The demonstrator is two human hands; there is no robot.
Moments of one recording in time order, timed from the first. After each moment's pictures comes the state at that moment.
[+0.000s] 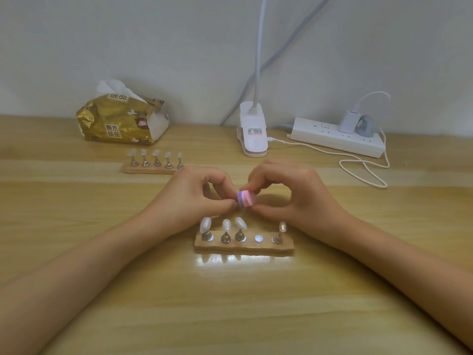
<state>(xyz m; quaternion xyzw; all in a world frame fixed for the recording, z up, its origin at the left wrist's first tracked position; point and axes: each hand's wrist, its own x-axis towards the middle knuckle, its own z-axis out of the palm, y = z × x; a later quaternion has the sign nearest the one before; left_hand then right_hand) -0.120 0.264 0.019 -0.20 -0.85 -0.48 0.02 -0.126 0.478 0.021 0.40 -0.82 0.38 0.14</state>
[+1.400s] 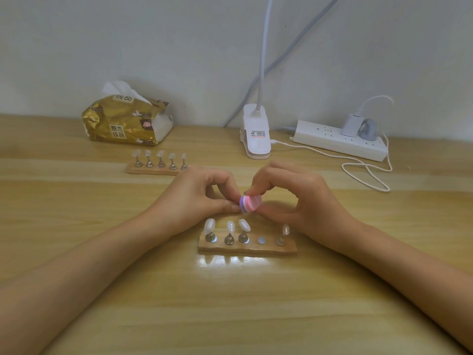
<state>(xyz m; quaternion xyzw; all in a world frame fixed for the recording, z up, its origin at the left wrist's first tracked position) -0.124 0.262 0.017 -0.23 -0.85 -0.48 0.01 -0.125 0.478 0.020 0.43 -0.82 0.35 0.16</state>
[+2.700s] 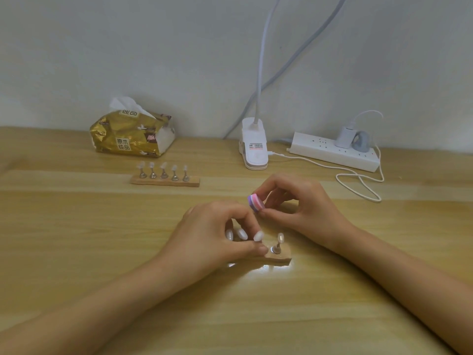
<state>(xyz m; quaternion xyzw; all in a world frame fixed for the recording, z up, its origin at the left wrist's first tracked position) -0.076 0.284 0.022 -0.22 -0.87 -0.44 0.05 -0.129 0.489 0.019 0.35 -0.84 0.40 0.12</state>
